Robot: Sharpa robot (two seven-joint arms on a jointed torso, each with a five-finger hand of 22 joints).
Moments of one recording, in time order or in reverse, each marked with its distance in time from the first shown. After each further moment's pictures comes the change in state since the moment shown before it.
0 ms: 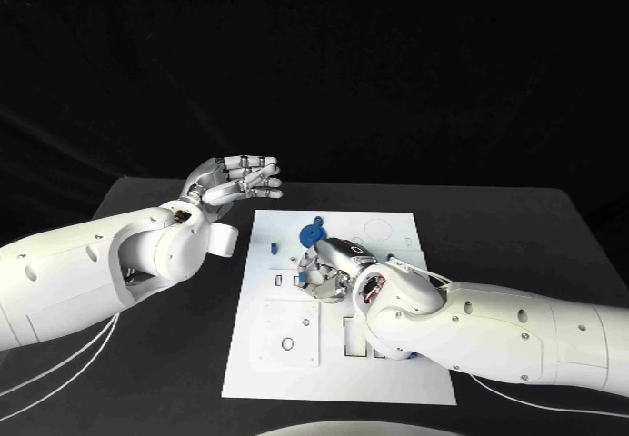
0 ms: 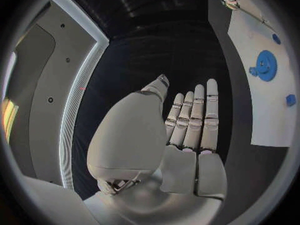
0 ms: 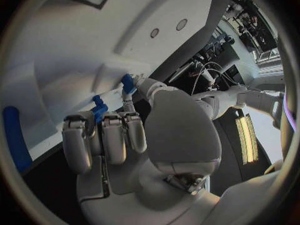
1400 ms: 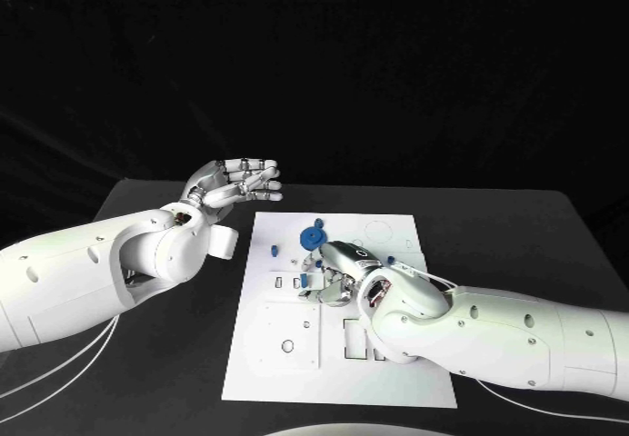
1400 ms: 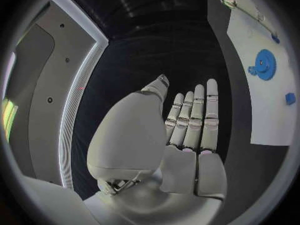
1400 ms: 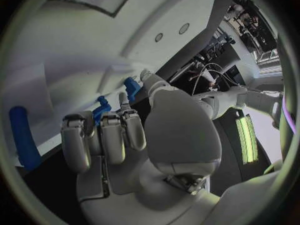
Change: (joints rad) left arm 0.000 0.001 -0.002 -0.009 0.000 0.005 -0.008; left_hand 0.000 0.000 0.000 0.000 0.000 0.000 0.000 0.000 0.000 0.000 0.000 0.000 0.000 0.000 0.000 0.000 0.001 0.000 0.000 0.000 0.000 0.000; right arm -0.002 -0.033 -0.004 0.020 -0.002 -0.013 0.011; right_hand 0.002 -0.038 -0.298 0.065 0.007 -0.126 0.052 -0.088 -0.057 0.000 0.033 -0.053 0.001 0.002 0.024 -0.004 0.000 0.000 -0.002 0.024 -0.008 0.000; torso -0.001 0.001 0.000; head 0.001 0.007
